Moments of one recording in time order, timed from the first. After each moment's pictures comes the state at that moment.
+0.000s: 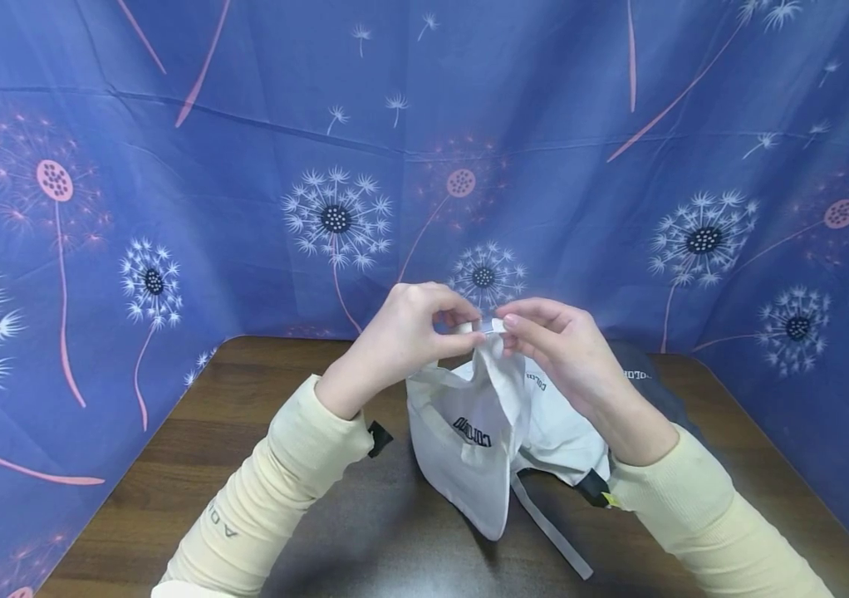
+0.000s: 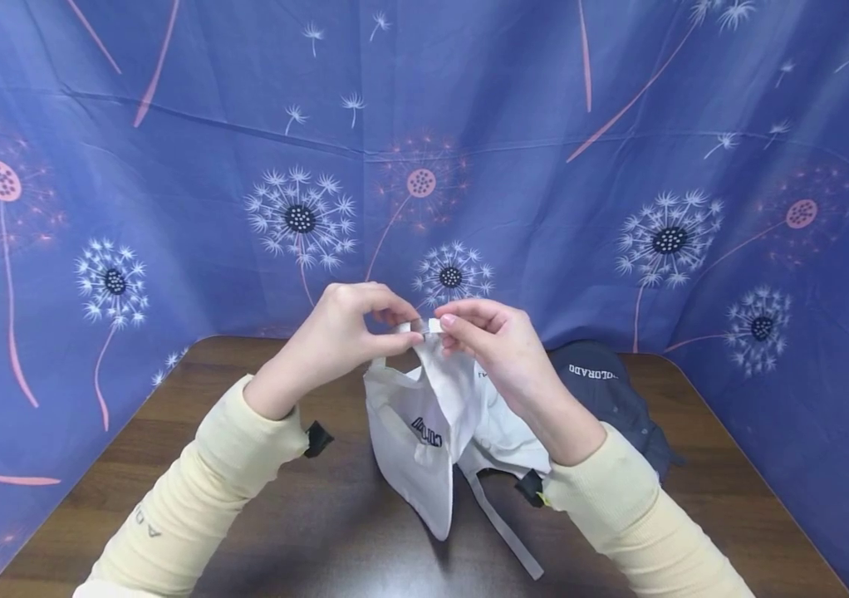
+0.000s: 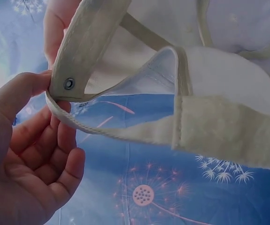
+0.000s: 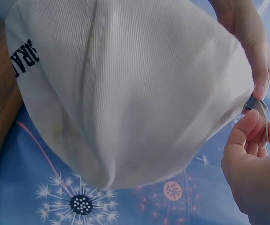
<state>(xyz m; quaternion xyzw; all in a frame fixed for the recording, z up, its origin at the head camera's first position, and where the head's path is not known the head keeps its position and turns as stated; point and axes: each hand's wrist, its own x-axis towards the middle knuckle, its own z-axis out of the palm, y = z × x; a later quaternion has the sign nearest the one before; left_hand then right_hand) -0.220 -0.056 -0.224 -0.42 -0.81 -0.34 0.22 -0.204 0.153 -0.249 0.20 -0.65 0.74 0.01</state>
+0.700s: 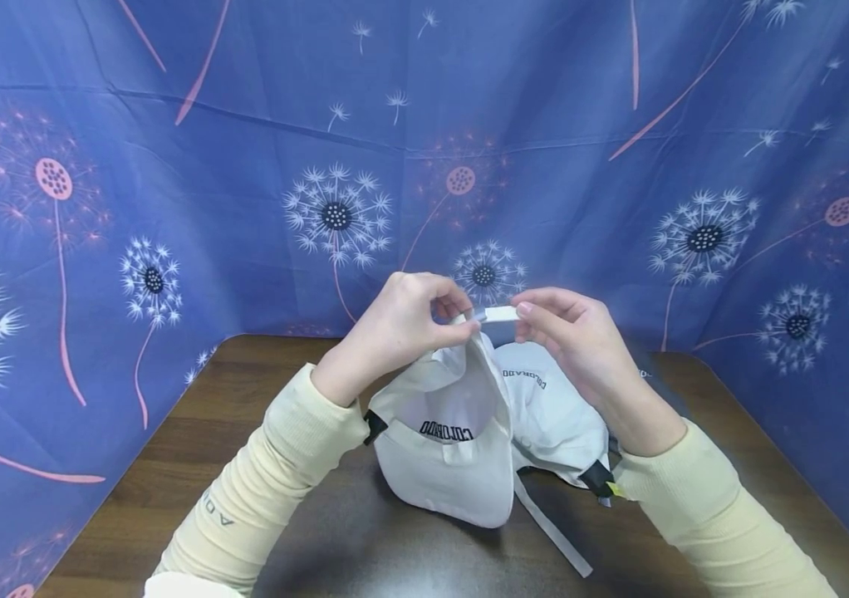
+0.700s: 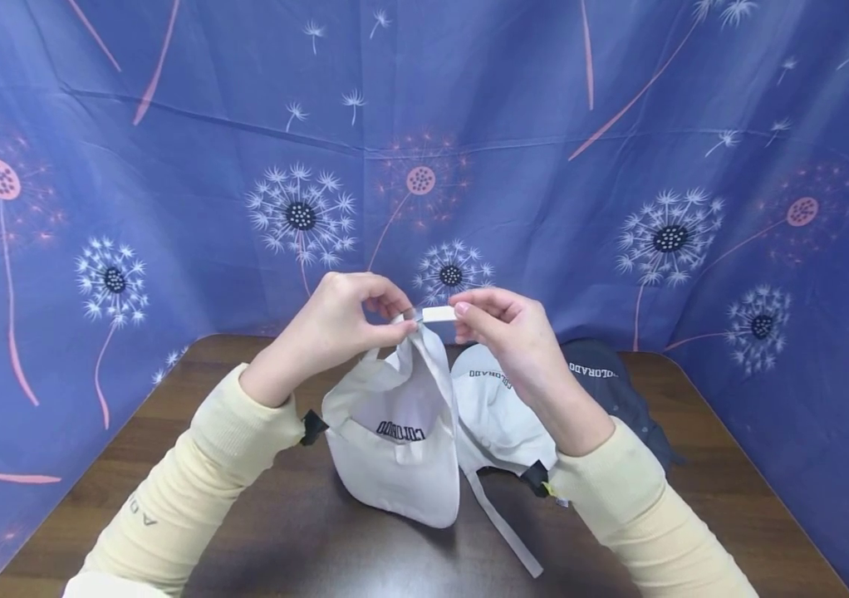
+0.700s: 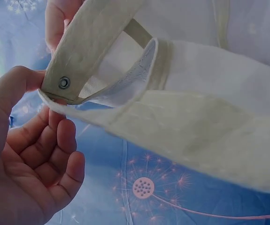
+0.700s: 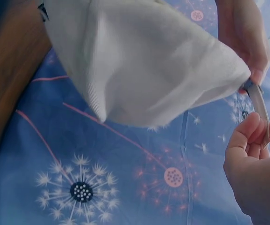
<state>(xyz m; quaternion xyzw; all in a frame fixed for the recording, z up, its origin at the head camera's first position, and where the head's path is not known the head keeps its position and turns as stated) -0.225 -0.061 -0.216 -0.38 -0.84 -0.35 0.17 -0.209 0.162 -0.244 0.20 -0.64 0.74 0.05</state>
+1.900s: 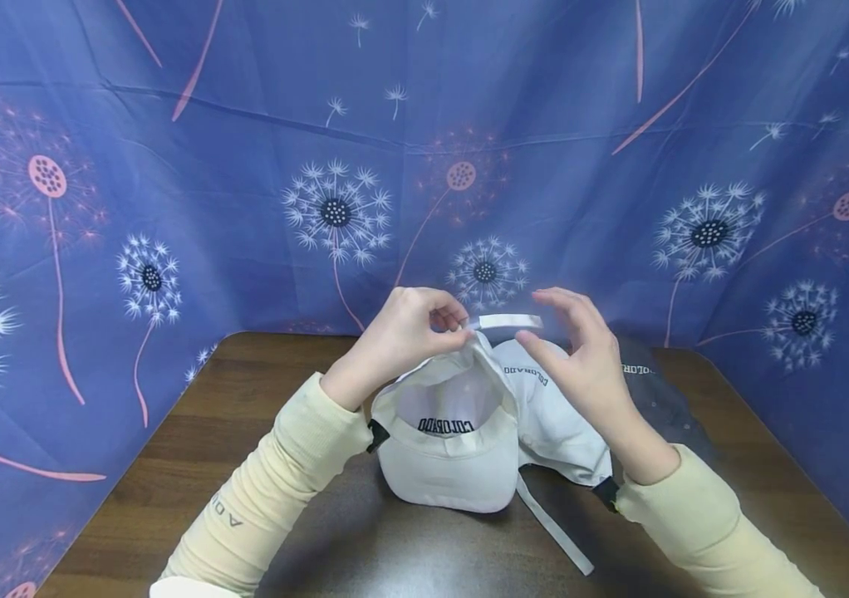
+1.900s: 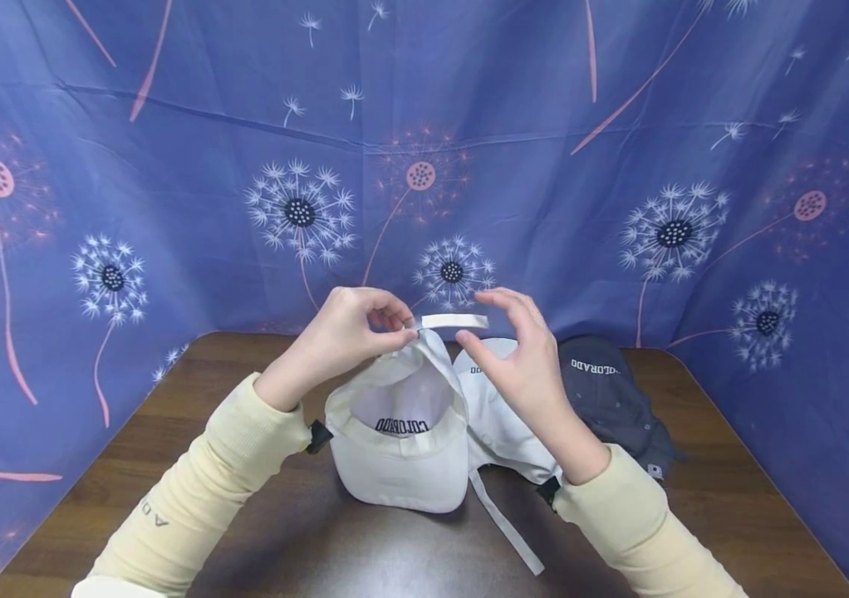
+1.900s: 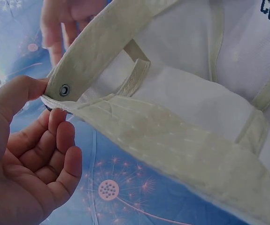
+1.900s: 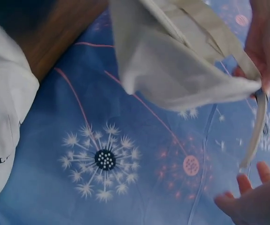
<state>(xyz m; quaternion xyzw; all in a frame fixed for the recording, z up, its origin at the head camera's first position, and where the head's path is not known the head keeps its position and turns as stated) -0.241 -0.057 -0.244 -0.36 -0.84 -0.37 0.15 -0.208 0.169 -0.279 0.19 -0.82 0.44 0.31</state>
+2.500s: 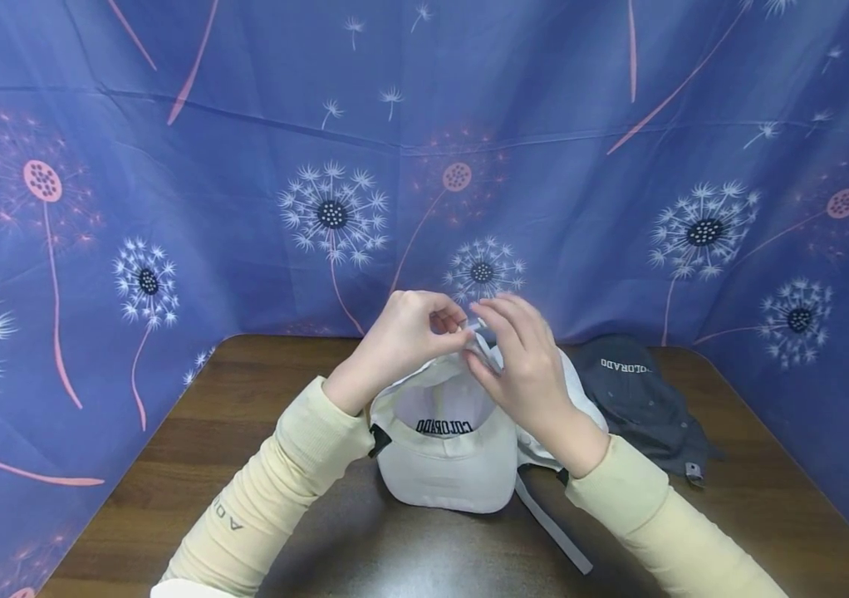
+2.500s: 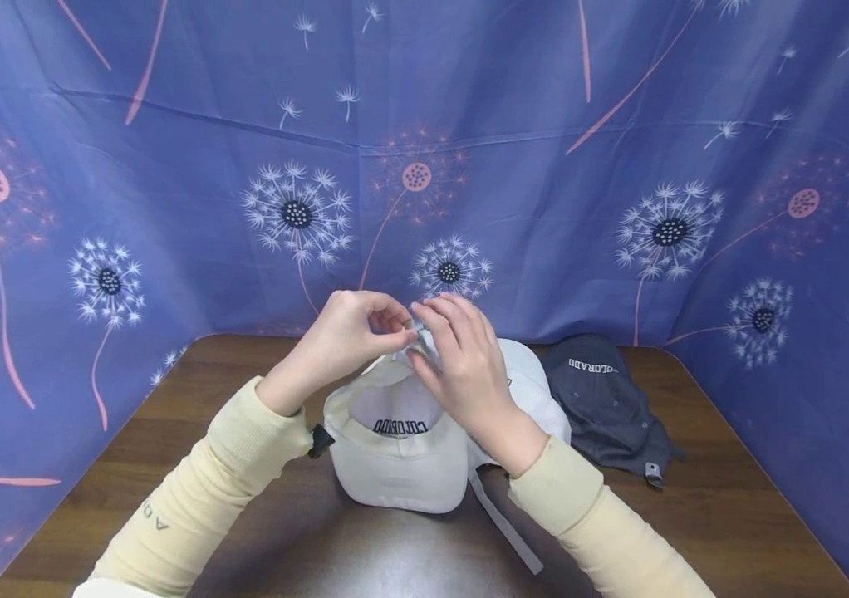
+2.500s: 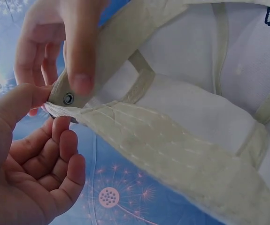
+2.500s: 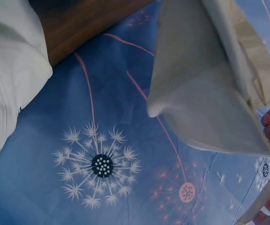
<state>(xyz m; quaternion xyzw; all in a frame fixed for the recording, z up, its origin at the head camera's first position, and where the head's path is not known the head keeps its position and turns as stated) -0.239 -0.052 -0.245 -0.35 -0.85 -0.35 0.16 -0.230 0.125 -0.303 0.36 -0.73 0.19 0.55</state>
